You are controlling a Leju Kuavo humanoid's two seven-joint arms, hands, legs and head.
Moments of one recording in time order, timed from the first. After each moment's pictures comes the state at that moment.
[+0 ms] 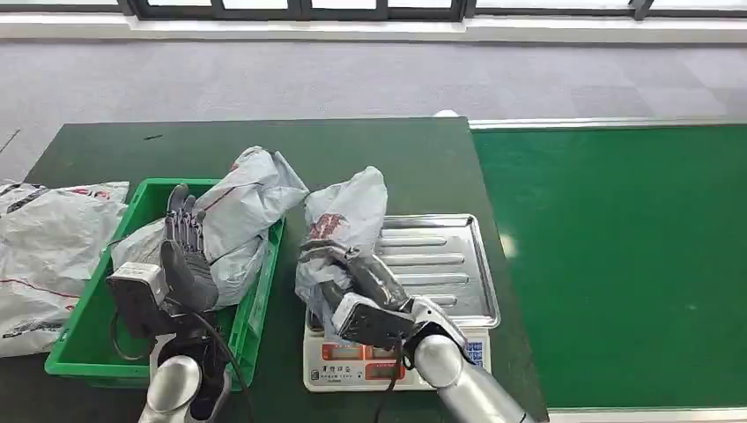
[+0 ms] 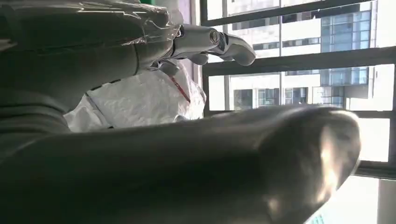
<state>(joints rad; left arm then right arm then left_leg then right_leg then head) -0.06 -0.10 -0.25 -1.71 0.00 0.34 -0.37 -0.31 0.14 0.65 -1.27 0.37 -0.06 -0.41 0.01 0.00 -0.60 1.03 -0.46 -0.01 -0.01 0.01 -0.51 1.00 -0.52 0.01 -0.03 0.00</state>
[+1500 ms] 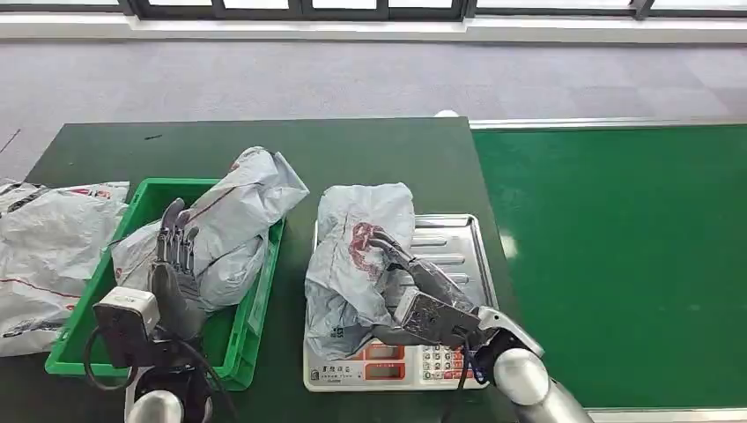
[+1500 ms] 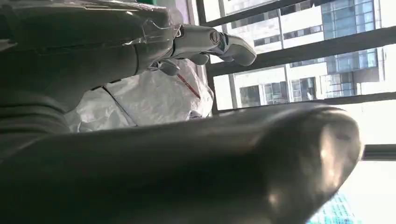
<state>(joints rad) 0.06 -0.02 -0.30 -1.89 -0.10 0.34 -0.26 -0.20 -0.11 0.55 -1.61 0.25 0.14 -0.09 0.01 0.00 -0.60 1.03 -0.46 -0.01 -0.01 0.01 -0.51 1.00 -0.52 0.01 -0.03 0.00</state>
